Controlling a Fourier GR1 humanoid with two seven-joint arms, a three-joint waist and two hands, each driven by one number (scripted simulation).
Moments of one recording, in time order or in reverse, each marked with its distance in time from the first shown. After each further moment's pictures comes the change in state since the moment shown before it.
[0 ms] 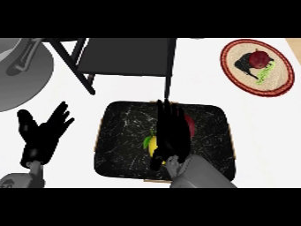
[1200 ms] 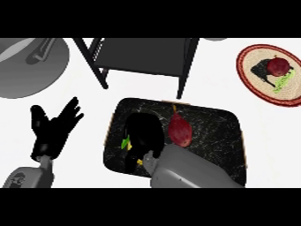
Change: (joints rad) left arm -0.045 -0.047 -0.010 0.007 -0.052 -0.054 0.005; right arm -0.283 -0.002 0.216 0.176 -0.406 -0.202 -0.015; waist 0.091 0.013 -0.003
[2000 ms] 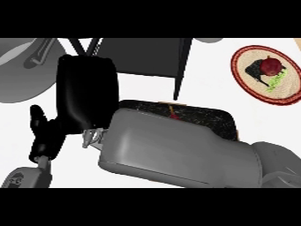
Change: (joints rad) left arm 0.001 0.005 0.020 0.036 -0.005 0.006 0.014; right arm -0.594 -0.007 -0.049 -0.002 0.037 -0.190 0.149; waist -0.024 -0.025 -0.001
